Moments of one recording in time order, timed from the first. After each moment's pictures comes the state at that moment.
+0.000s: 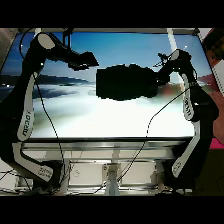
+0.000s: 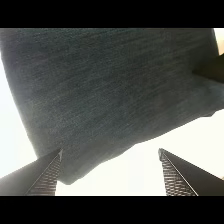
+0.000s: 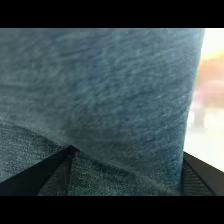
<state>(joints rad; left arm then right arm) -0.19 -1.73 1.87 0.96 -1.24 -1.50 -0.06 -2.10 2.01 -1.25 1.47 1.54</state>
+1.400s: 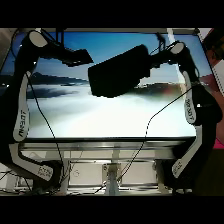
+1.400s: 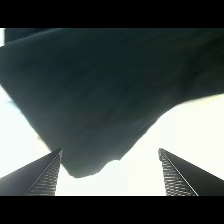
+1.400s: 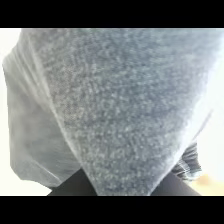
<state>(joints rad) -0.11 -1.69 1.87 0.96 -1.22 -1.38 -0.02 -1.96 2.02 -0.95 1.13 1.40</state>
